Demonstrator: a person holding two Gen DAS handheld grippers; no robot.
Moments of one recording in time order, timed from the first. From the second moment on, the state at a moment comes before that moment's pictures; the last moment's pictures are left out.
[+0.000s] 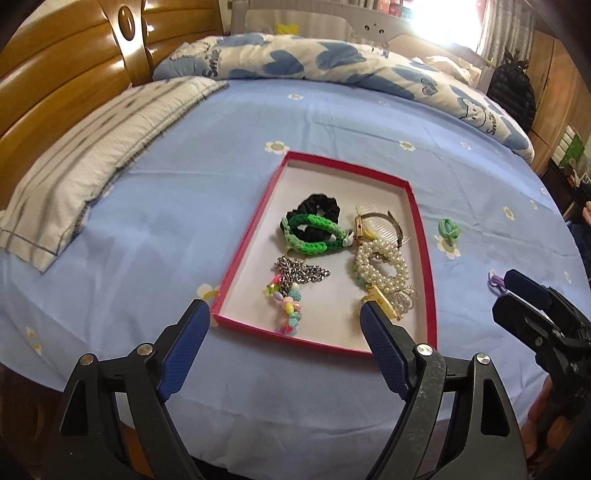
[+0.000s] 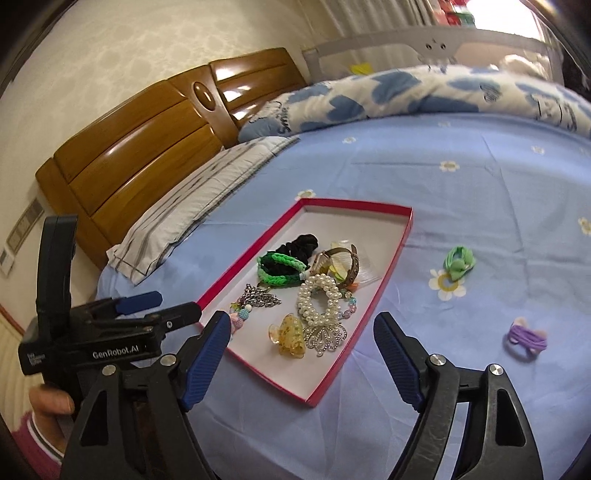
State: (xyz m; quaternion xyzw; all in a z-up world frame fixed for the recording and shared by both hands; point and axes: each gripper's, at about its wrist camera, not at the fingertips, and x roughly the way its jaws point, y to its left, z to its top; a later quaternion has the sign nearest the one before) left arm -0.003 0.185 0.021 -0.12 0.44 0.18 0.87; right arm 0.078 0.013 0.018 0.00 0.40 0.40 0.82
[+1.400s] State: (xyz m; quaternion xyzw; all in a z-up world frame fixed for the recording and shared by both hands) left arm -0.044 0.152 -0.015 -0.06 0.41 0.22 0.88; right arm 0.041 -0.007 -0.036 -0.03 0.39 0.37 0.85
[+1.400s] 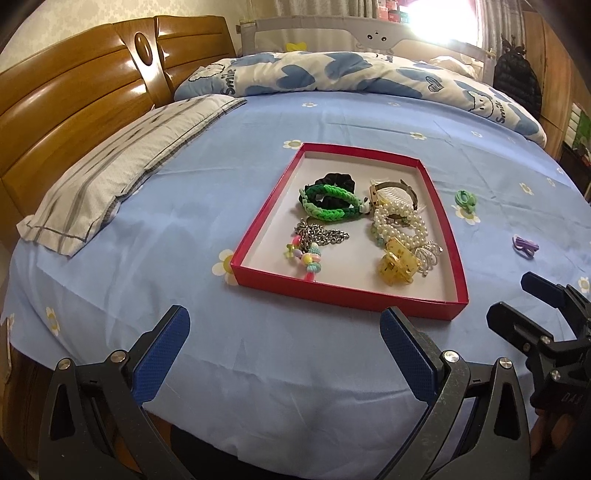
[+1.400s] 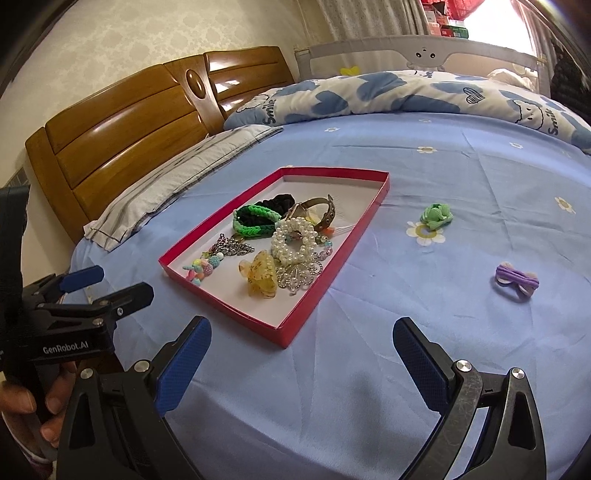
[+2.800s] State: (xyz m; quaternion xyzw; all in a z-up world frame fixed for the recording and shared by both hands) left arm -0.049 0.155 -0.013 -0.07 0.41 0.22 0.88; right arm 0.041 -0.003 -0.030 -0.04 0.39 0.37 0.84
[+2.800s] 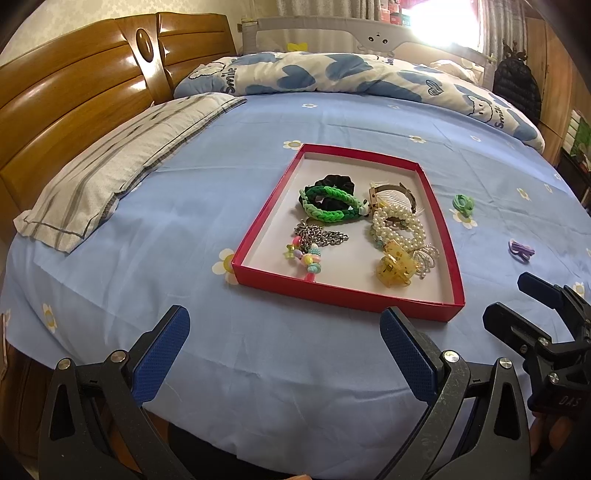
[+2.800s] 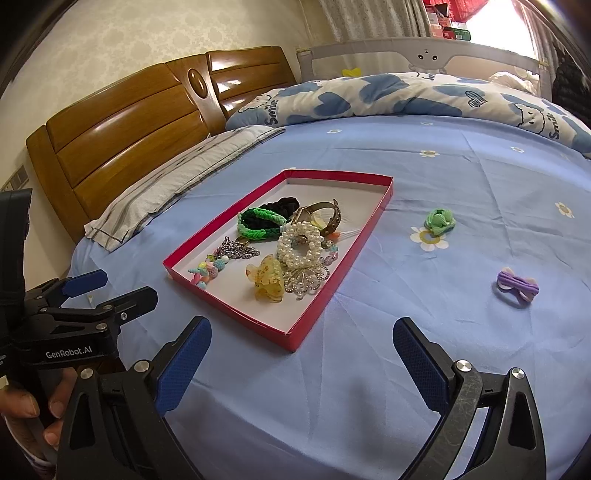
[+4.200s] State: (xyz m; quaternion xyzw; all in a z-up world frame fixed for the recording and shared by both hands) left arm -0.048 0.157 -0.015 -0.07 0.41 0.22 0.88; right arm 0.041 0.001 -0.015 -0.04 0.38 0.38 0.85
